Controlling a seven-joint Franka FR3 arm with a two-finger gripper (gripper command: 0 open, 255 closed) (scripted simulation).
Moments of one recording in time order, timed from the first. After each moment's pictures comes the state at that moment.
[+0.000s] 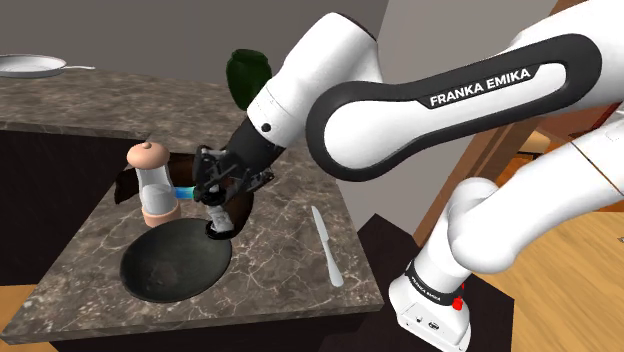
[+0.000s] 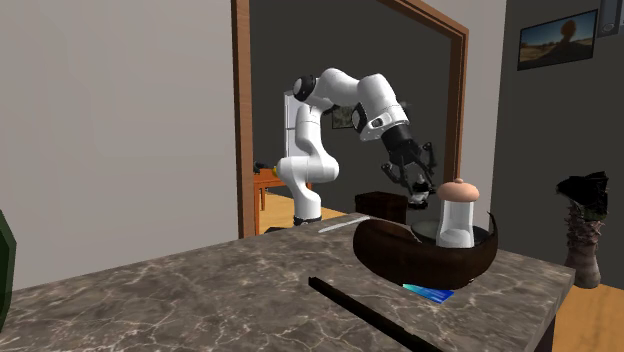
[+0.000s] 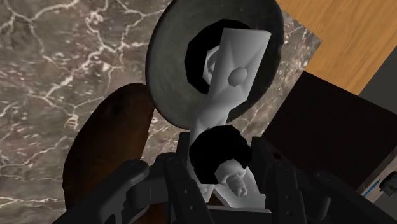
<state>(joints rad) 0.18 -0.47 0.57 -2.53 0.56 2.64 0.69</state>
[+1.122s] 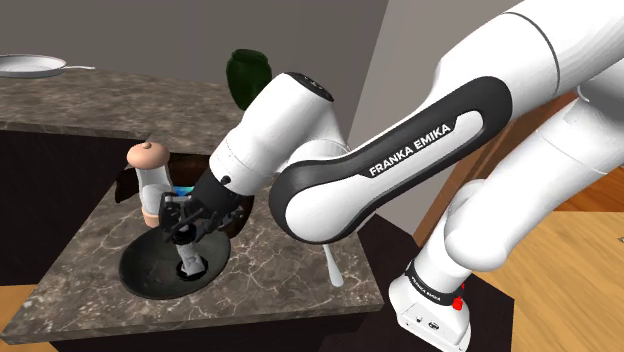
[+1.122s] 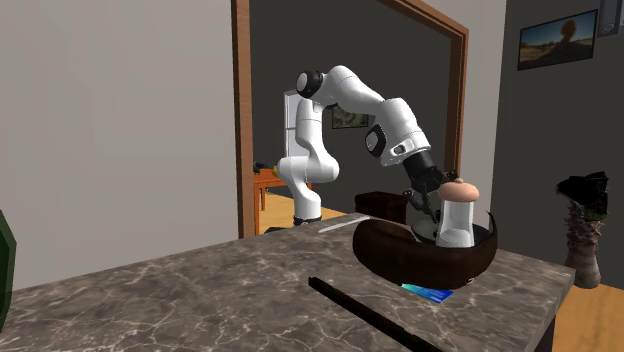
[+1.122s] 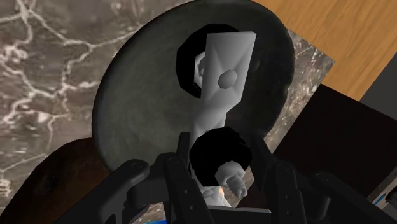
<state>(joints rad) 0.07 -0.20 0.78 -2.49 0.42 2.89 0.86</state>
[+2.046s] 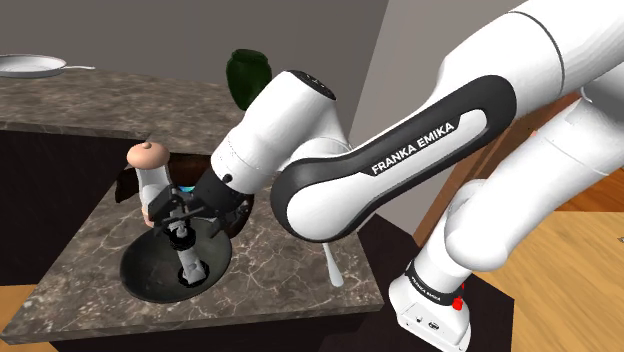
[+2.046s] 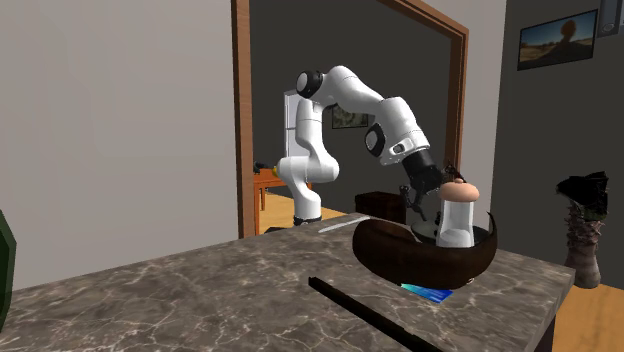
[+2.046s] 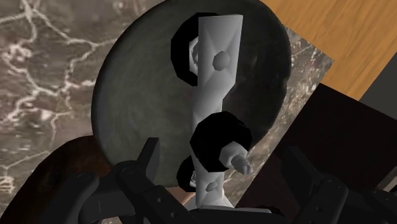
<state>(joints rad) 0.08 -0.22 0.77 -2.49 0.43 2.88 0.85</state>
